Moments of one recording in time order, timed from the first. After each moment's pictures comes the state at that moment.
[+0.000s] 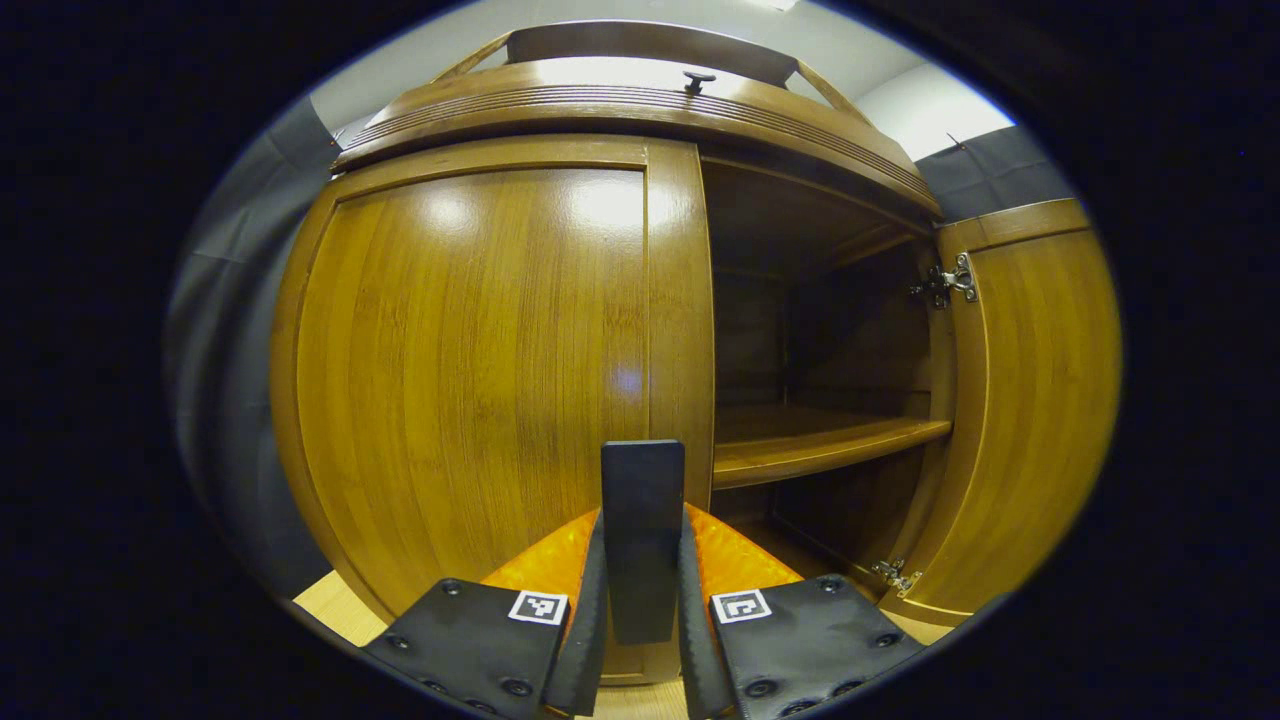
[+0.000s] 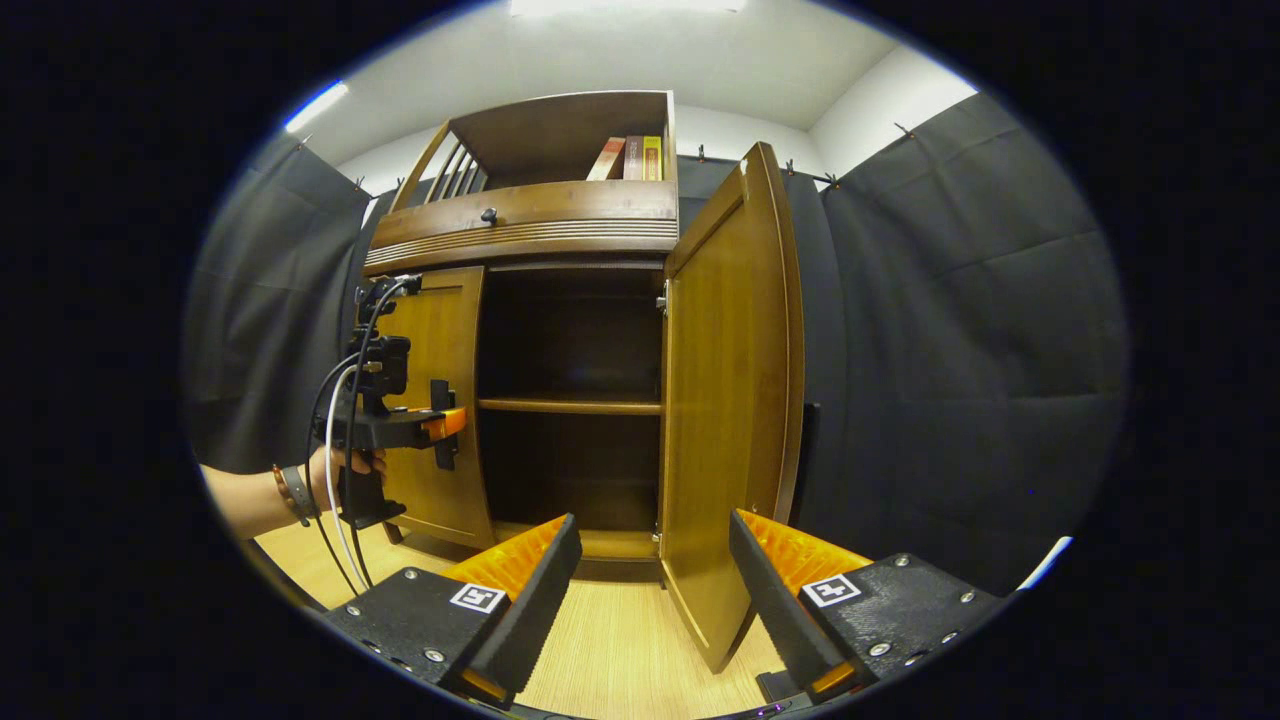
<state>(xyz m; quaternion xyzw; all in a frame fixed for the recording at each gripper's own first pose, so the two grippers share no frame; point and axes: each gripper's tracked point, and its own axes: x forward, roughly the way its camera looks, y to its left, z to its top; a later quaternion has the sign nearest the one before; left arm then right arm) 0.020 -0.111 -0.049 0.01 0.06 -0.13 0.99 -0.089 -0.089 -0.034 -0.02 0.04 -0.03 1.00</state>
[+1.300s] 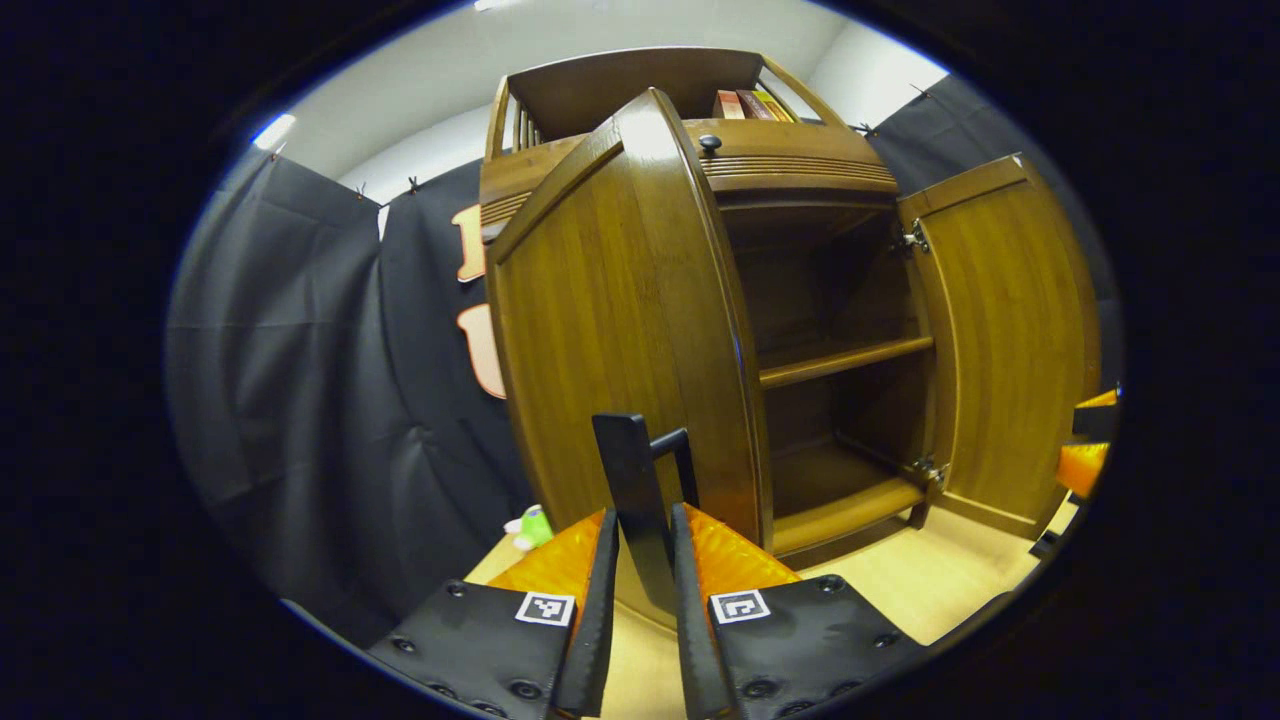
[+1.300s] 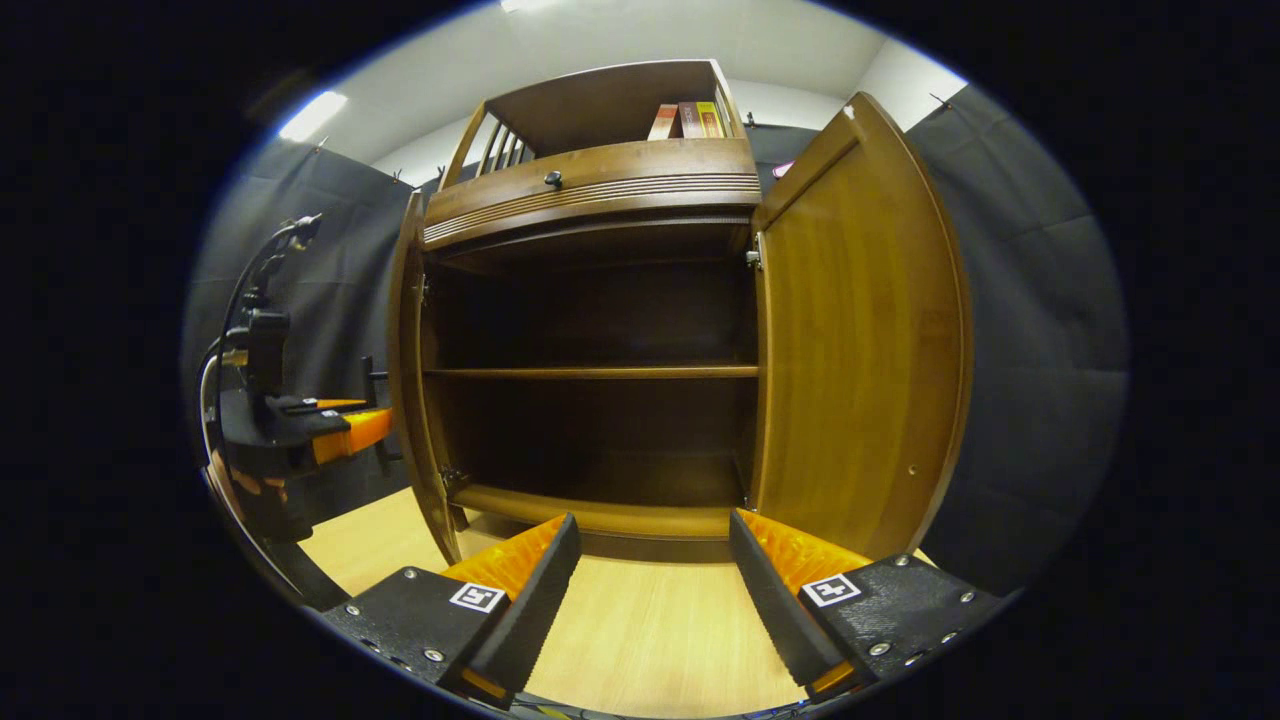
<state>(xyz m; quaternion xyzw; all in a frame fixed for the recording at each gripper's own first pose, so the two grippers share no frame) -0.025 -0.034 -0.031 0.12 0.09 -0.01 0.99 -0.067 -0.013 -0.064 0.01 0.08 0.07 0.99</state>
